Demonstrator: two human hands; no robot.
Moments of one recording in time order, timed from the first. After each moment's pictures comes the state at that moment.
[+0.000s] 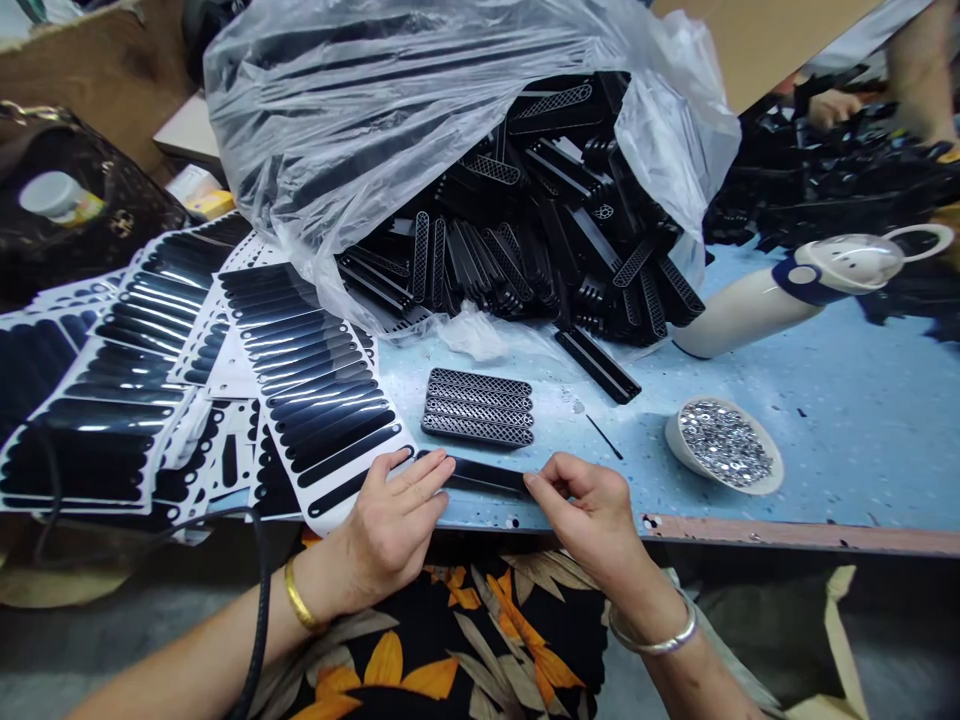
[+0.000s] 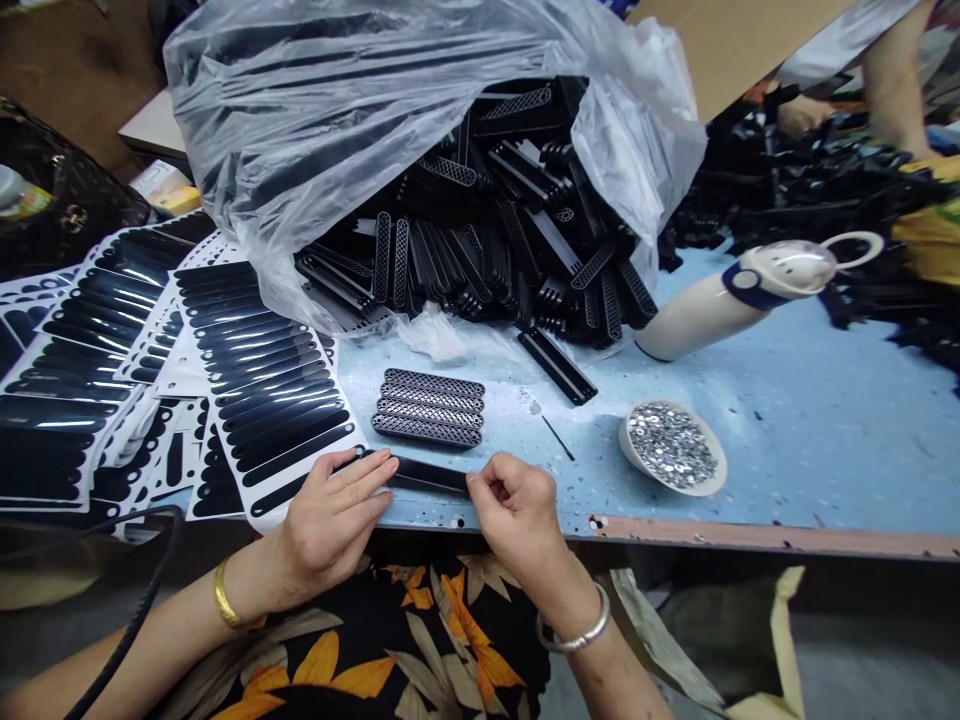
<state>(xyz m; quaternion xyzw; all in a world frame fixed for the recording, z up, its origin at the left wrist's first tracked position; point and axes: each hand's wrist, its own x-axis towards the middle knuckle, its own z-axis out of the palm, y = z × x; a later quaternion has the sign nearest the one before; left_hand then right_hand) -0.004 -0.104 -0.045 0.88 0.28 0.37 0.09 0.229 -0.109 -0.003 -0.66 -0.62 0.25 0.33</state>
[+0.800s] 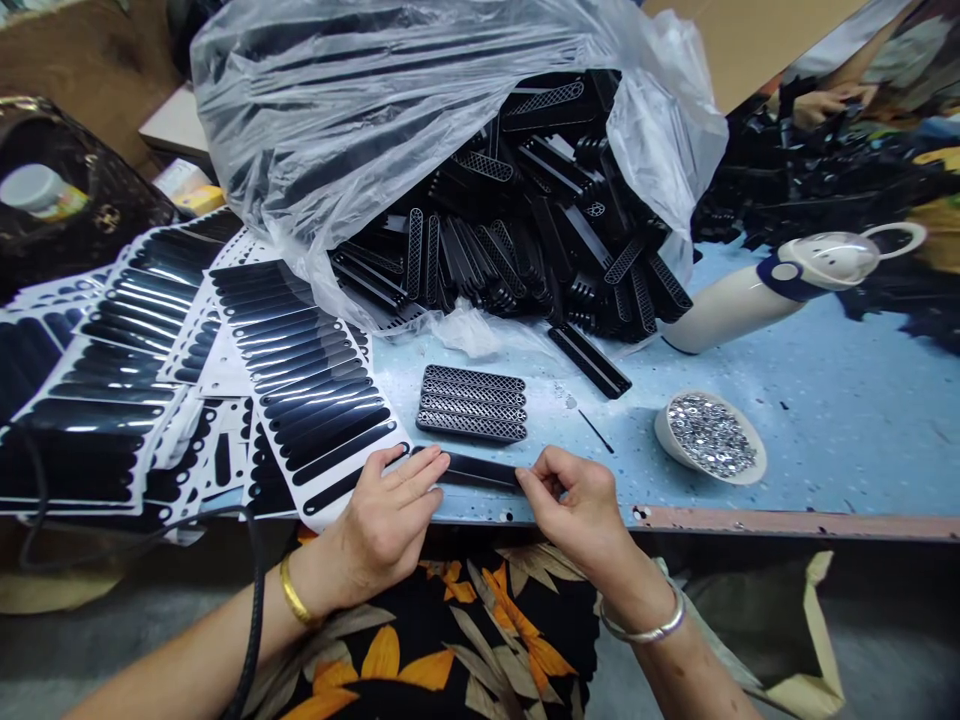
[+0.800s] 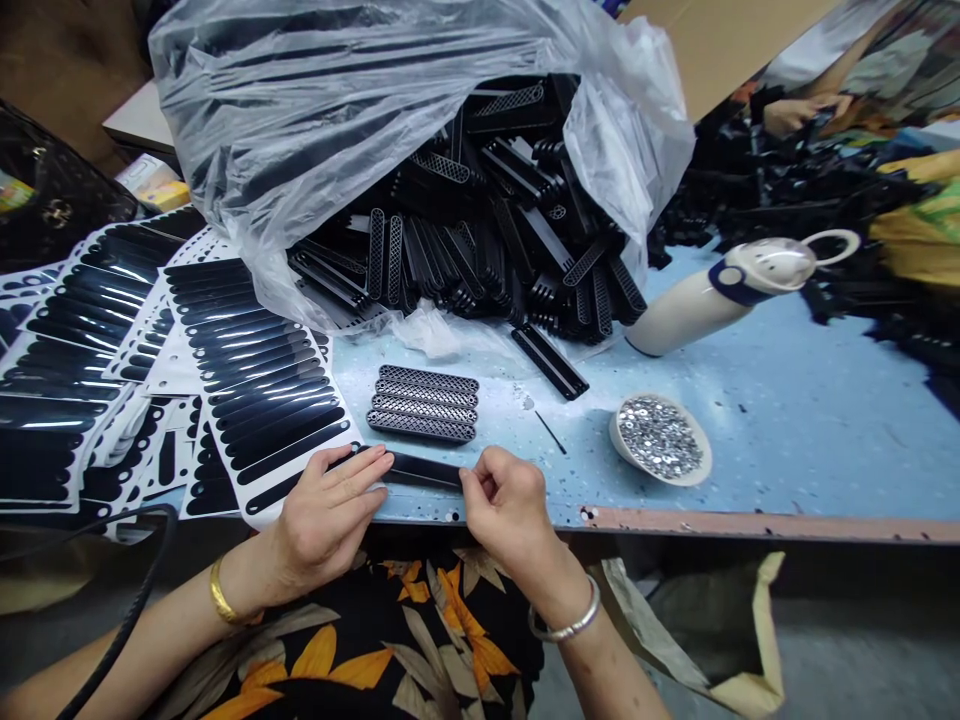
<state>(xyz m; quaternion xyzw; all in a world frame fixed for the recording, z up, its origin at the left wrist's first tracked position) -0.005 -0.104 -0.048 0.88 0.28 0.37 0.10 0.229 -0.112 -0.008 -0.67 -0.65 0.19 0.30</state>
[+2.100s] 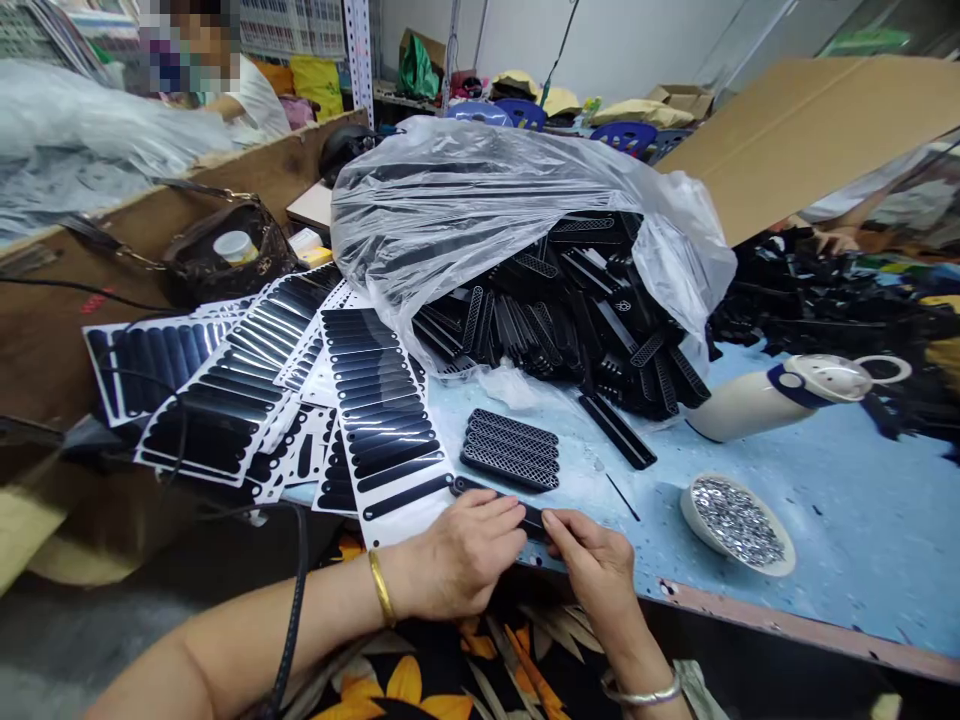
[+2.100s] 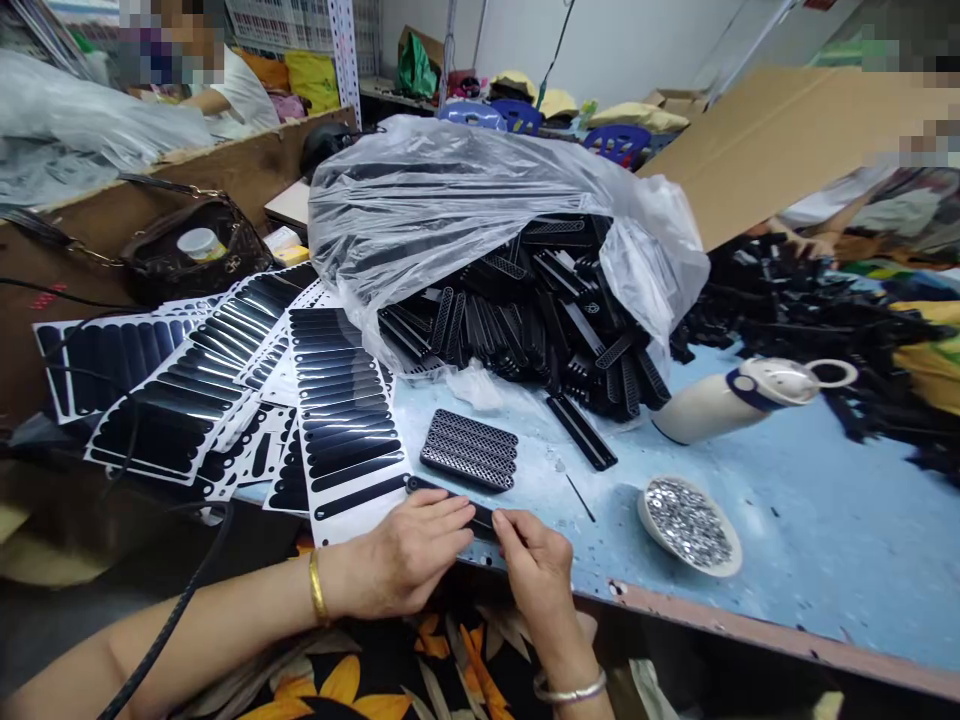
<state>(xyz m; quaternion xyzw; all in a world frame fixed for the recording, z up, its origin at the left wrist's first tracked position) 0.022 -0.100 -0.022 0.93 0.21 0.28 0.13 0.222 -0.121 -0.026 -0.68 -0.57 0.26 0.38</state>
